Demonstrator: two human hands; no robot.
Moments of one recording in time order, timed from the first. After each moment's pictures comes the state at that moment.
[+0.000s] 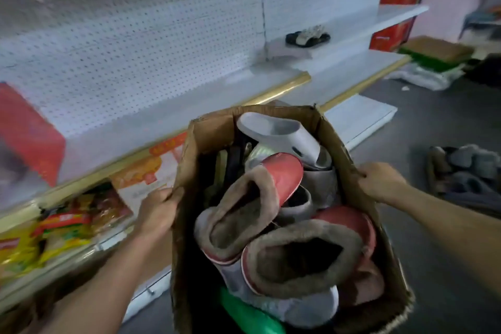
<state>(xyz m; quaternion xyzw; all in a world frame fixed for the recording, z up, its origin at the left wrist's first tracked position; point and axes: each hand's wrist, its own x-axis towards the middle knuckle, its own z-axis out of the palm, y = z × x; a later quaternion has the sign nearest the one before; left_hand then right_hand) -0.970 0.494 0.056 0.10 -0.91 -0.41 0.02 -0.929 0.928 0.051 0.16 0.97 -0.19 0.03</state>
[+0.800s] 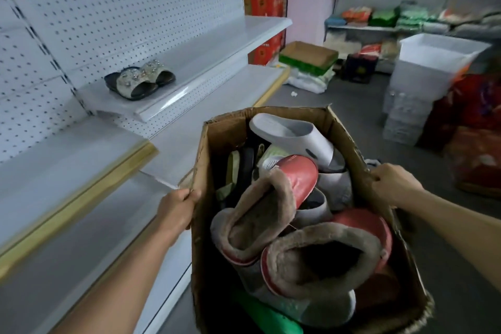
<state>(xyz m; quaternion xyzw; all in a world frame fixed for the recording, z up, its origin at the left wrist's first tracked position) -1.369 1.091 -0.002 -0.11 -0.90 -0.40 -0.13 -1.128 1.447 0.041 0.42 0.89 -0.18 0.01</state>
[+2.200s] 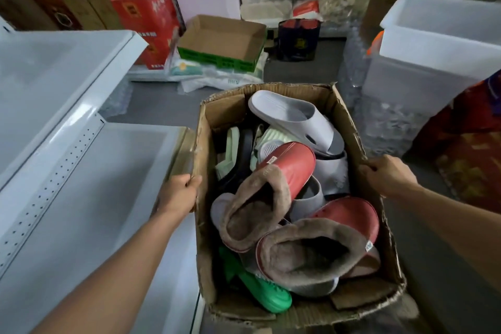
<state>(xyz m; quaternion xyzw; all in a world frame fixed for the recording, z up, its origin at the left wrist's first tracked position) -1.935 1.999 -0.130 -0.24 -0.90 -0.29 -0.22 -1.589 2.233 -0.108 0.61 0.76 -0.23 0.01</state>
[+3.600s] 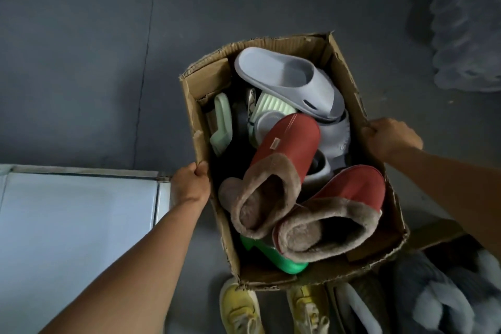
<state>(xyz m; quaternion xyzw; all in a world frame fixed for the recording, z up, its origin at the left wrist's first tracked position) -2.050 2.308 -0.676 -0.16 -0.91 -0.19 -0.33 -1.761 2.542 -0.651 0.66 0.70 -0.19 0.17</state>
